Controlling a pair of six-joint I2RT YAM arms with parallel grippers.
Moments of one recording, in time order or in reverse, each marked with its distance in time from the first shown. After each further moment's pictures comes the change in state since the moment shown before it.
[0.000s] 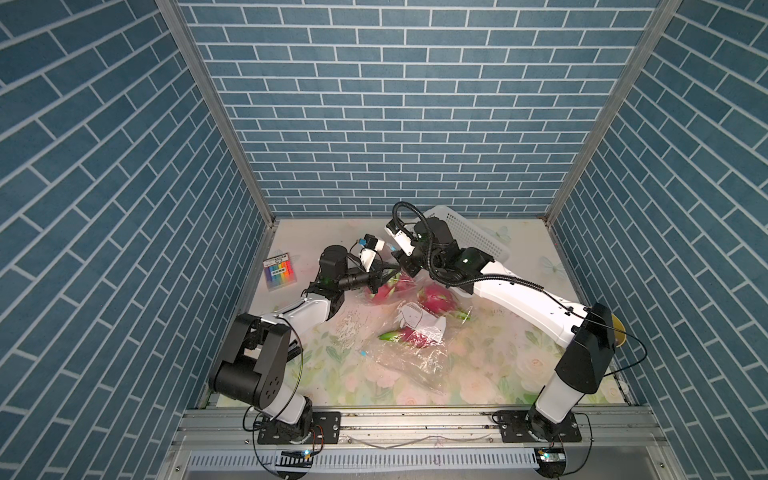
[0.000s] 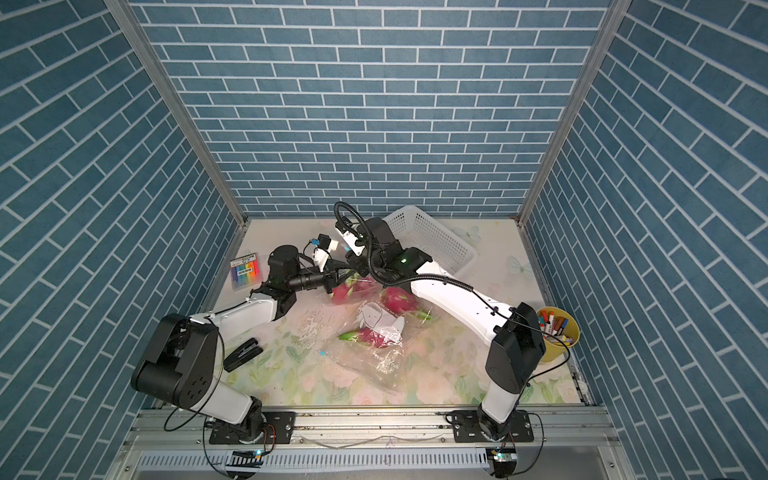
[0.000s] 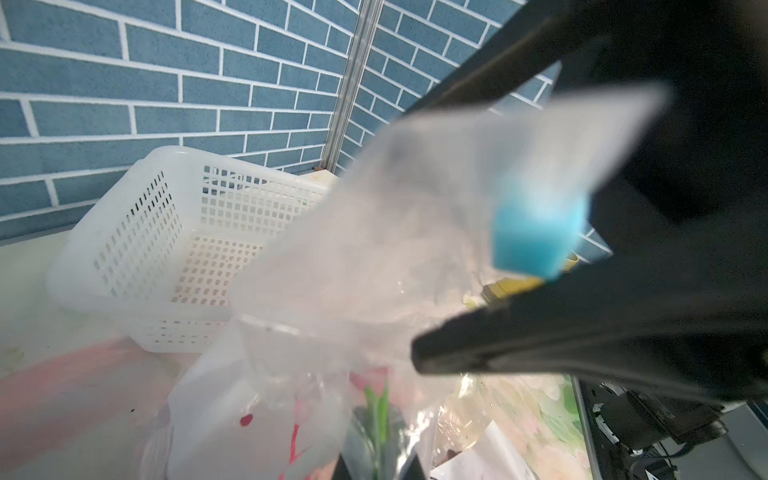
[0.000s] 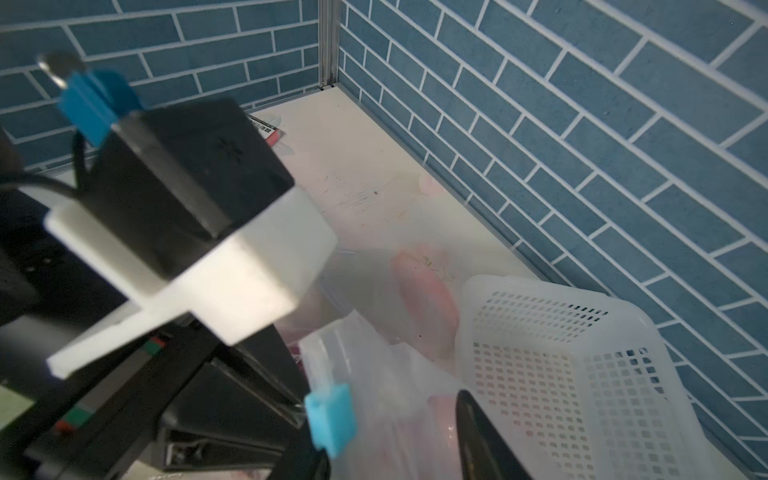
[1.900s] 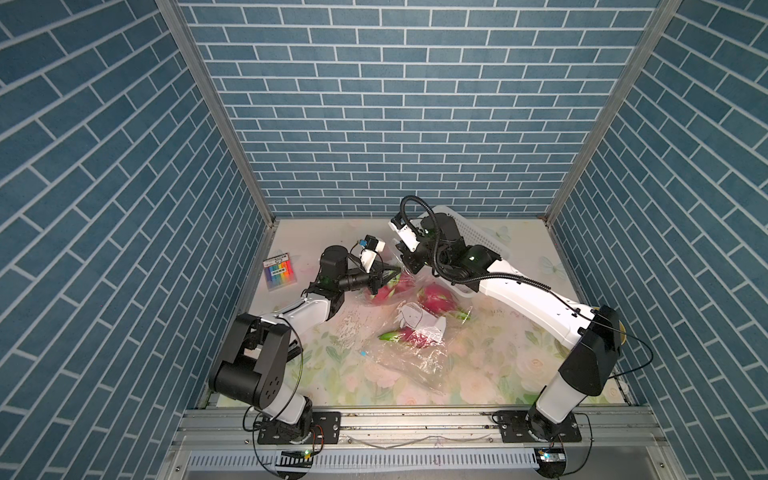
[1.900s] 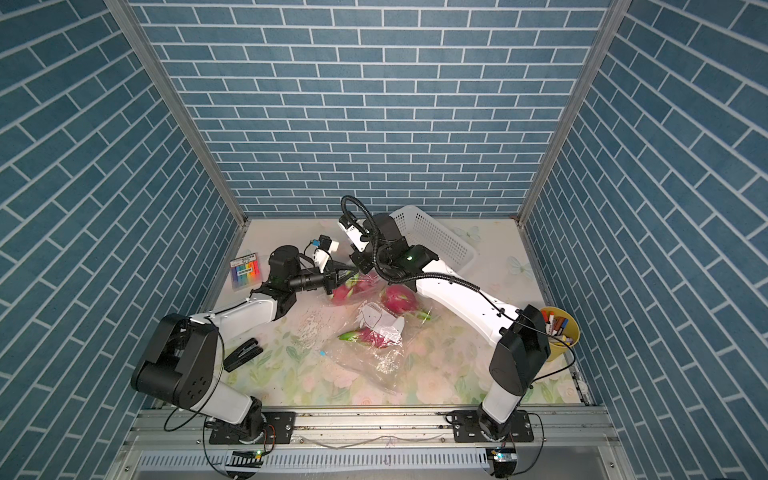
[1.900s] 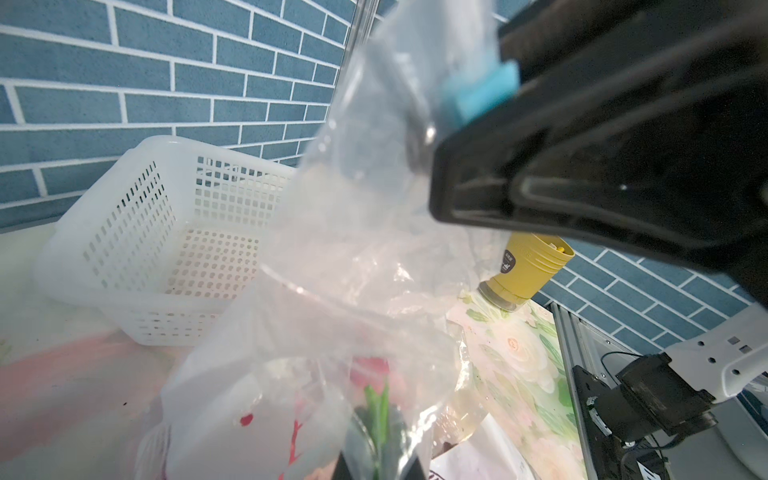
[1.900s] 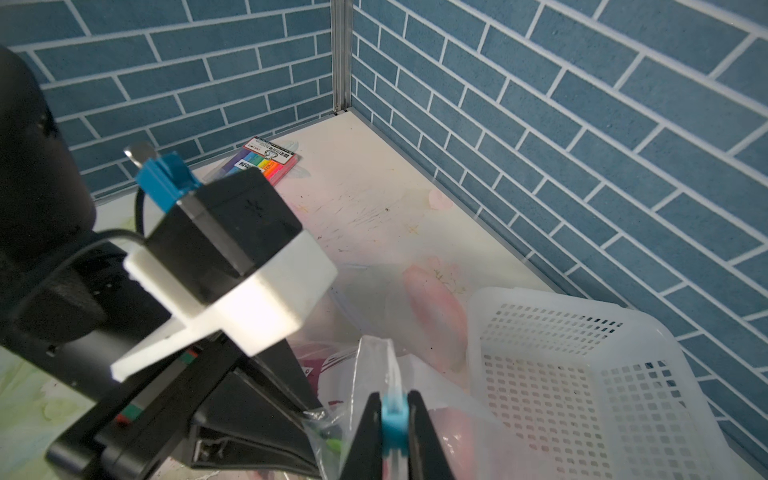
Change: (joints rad) left arm 0.000 0.000 0.000 -0.024 0.007 0.008; right arm -0.029 -0.026 -0.002 0.005 -0.089 0.042
